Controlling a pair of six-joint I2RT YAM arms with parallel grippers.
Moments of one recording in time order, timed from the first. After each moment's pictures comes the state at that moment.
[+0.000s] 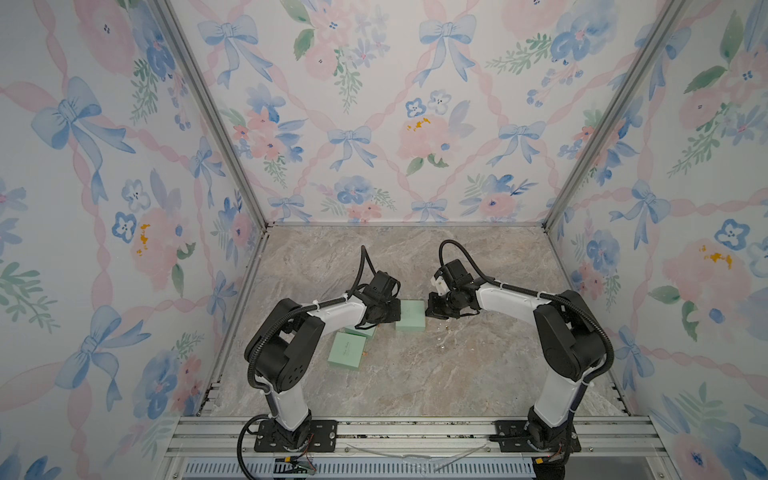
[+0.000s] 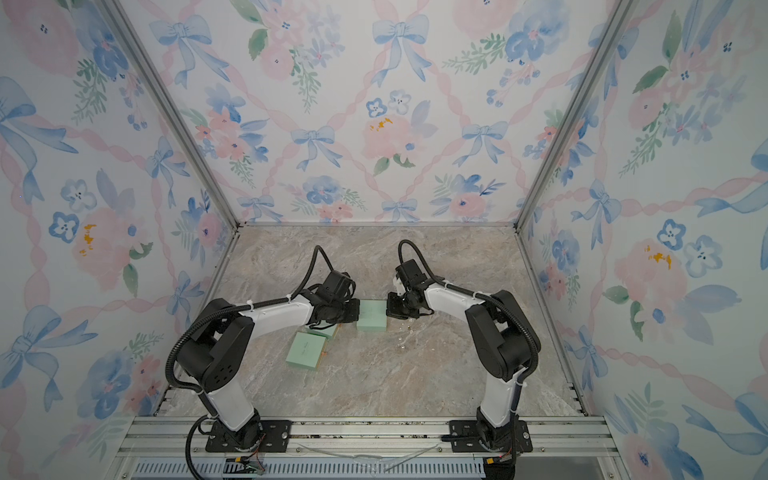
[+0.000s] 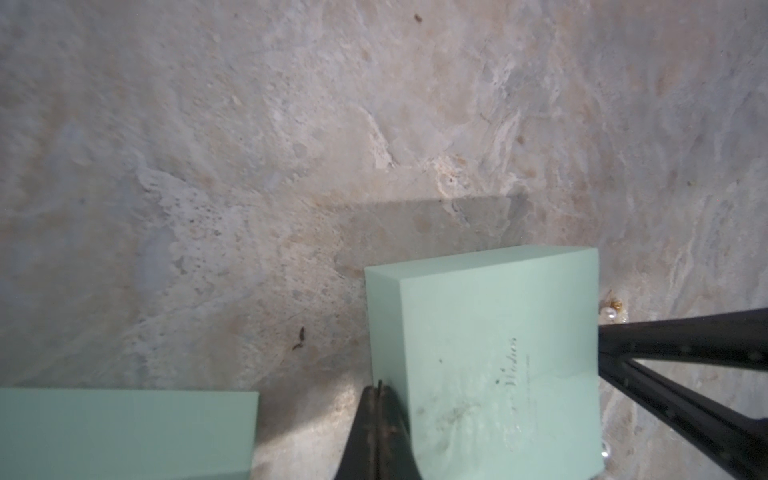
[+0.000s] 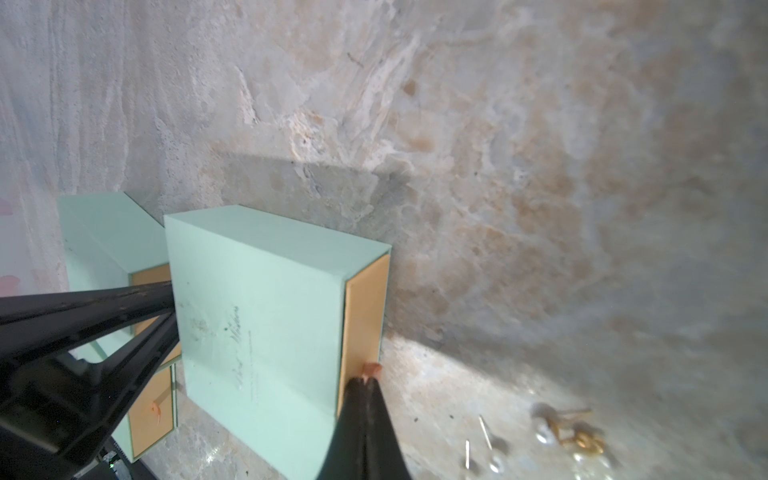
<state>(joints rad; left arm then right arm) -0.61 1.76 1.00 -0.25 0.08 -0.59 0.53 1.84 1.15 -0.43 -0.34 0.56</state>
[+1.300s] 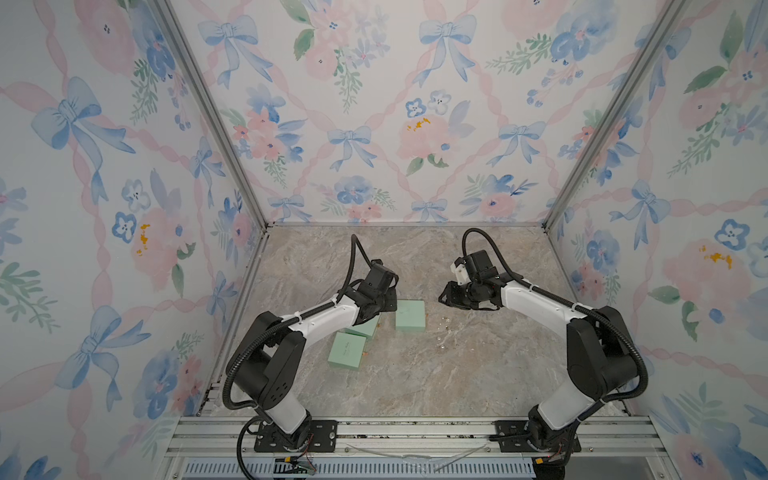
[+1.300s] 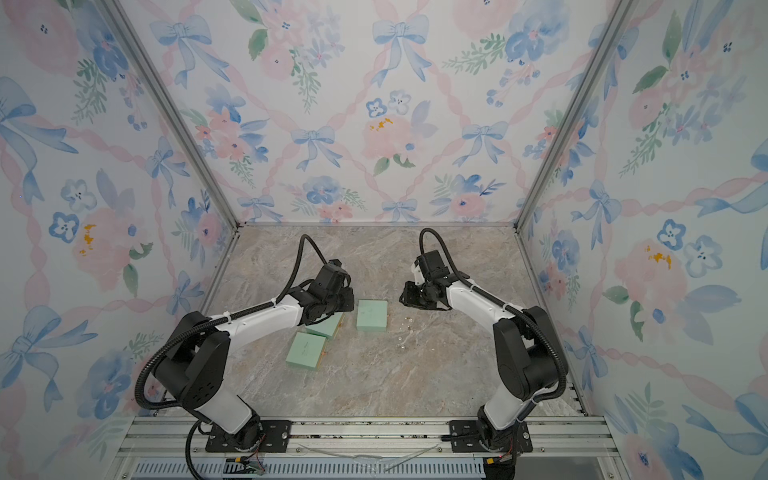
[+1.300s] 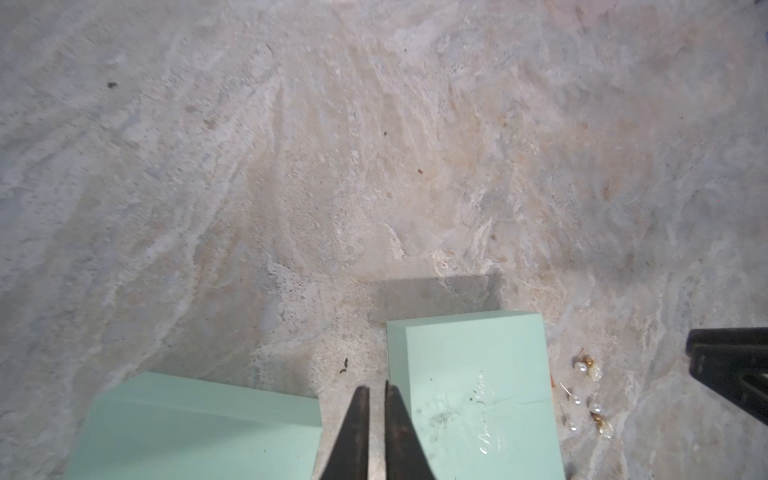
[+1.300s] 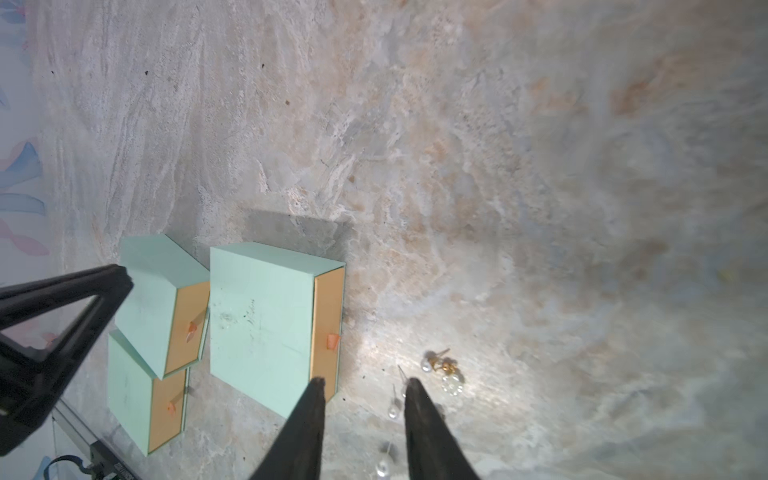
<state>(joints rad) -0.62 1.61 1.01 -0.26 -0.14 -0.56 0.39 1.64 1.10 -0.48 -0.29 0.48</state>
